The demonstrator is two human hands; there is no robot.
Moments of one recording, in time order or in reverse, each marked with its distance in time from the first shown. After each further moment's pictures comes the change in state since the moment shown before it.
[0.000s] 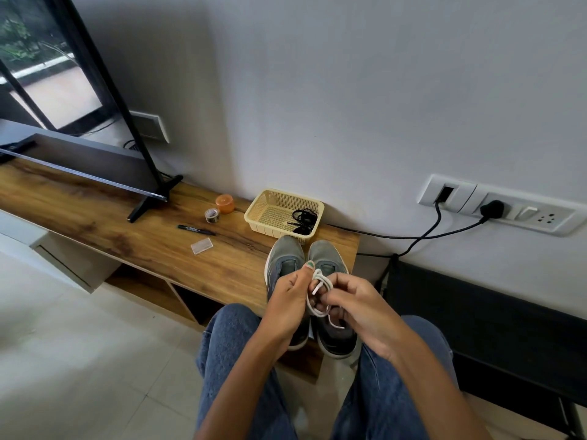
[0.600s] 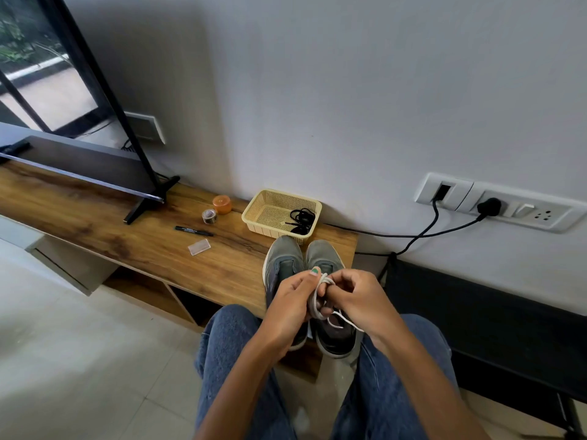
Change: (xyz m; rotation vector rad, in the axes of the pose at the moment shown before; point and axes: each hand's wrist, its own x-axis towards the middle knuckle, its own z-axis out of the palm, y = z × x) left_hand -0.002 -0.001 0.003 -0.057 -0.082 -0.001; right_hand 0.000 -0.011 0.005 -0.276 0.238 -0.079
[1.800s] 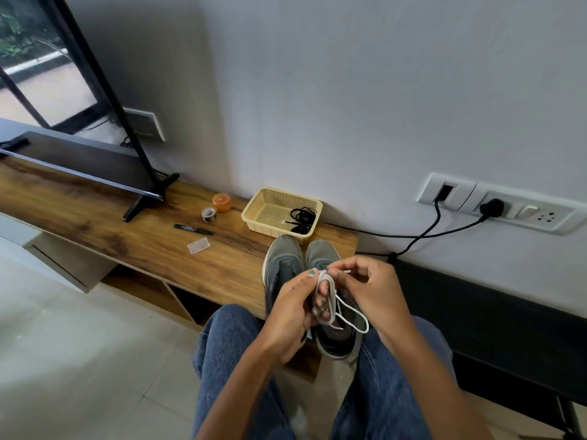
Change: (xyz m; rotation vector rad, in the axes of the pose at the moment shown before) left_hand -0.006 0.006 0.007 -0.172 -0.020 -0.007; right_hand 0.005 -0.004 -0.011 0.002 0.159 -0.146
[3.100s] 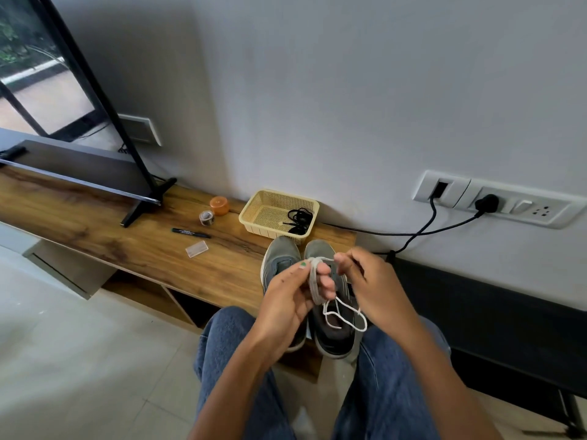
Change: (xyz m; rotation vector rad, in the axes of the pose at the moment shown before) left_hand 0.006 0.004 -0.003 -0.129 -0.076 0.123; right_hand 0.007 0.006 -0.011 -0.404 -0.046 -0.195
